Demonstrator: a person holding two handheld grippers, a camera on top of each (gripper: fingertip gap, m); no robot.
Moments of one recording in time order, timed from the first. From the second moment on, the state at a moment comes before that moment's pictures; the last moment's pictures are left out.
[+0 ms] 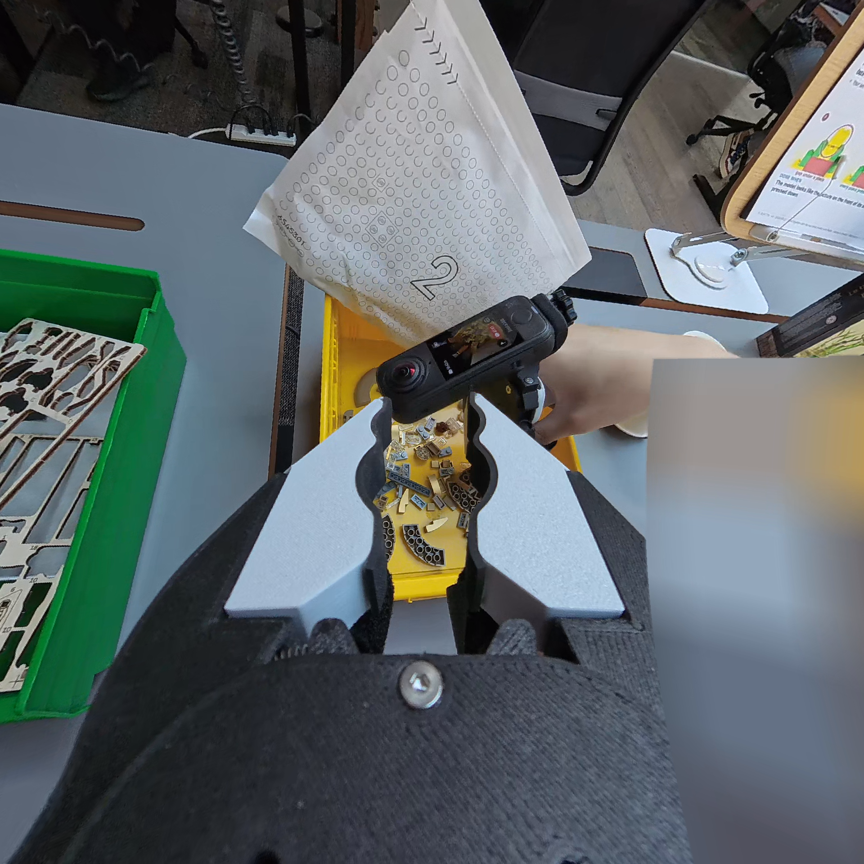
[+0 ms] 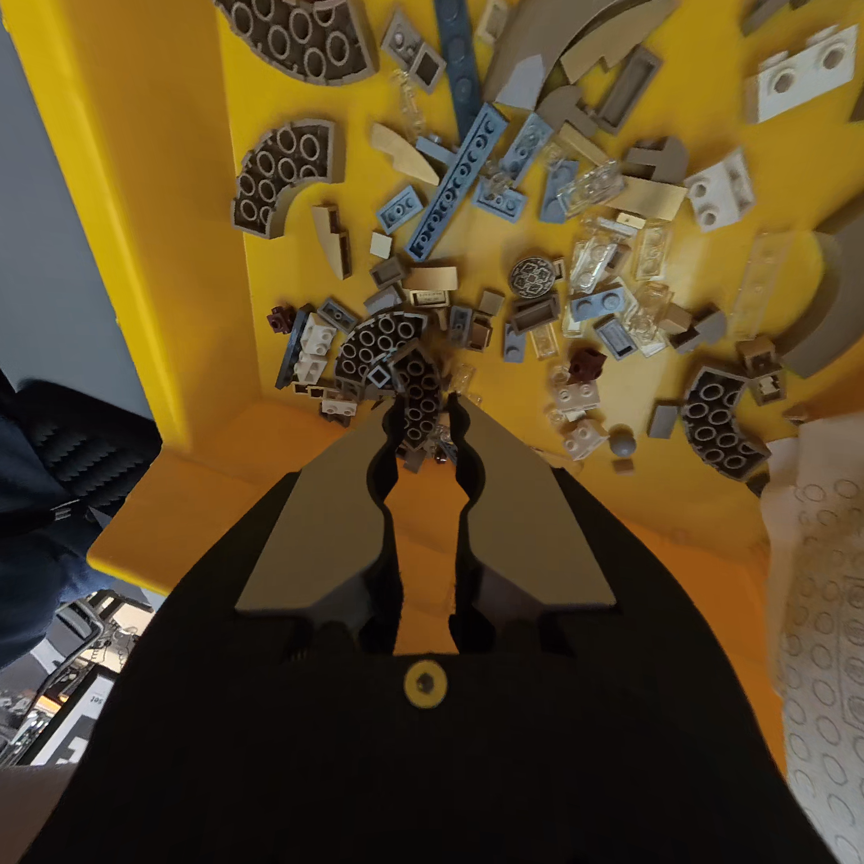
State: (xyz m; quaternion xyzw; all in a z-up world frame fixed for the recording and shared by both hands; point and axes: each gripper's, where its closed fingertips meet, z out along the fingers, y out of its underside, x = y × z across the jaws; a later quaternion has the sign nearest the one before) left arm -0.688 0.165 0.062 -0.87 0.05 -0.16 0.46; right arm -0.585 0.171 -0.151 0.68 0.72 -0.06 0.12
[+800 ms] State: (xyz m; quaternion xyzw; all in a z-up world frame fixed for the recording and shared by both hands) left arm -0.707 0.166 0.099 -0.82 0.01 -0.14 0.55; right arm -0.685 0.205 -0.160 0.70 0.71 -0.11 -0.03
